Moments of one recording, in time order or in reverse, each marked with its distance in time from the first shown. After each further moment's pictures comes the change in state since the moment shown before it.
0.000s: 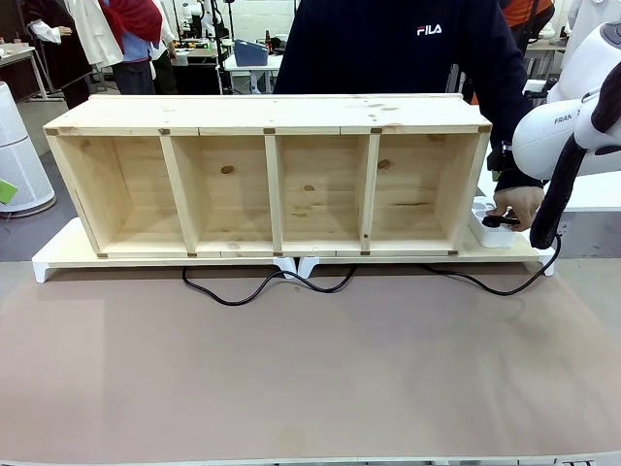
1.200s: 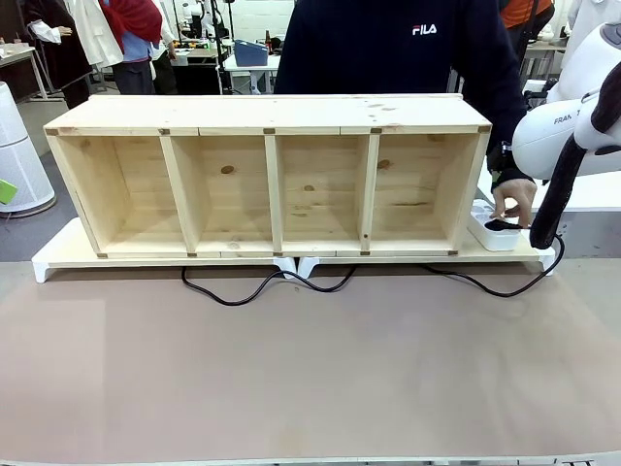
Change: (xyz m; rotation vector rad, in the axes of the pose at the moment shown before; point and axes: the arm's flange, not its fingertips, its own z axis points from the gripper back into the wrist) left arm 0.000 0.000 0.000 0.000 0.000 0.000; right arm 0.000 0.000 0.000 0.000 0.000 0.000
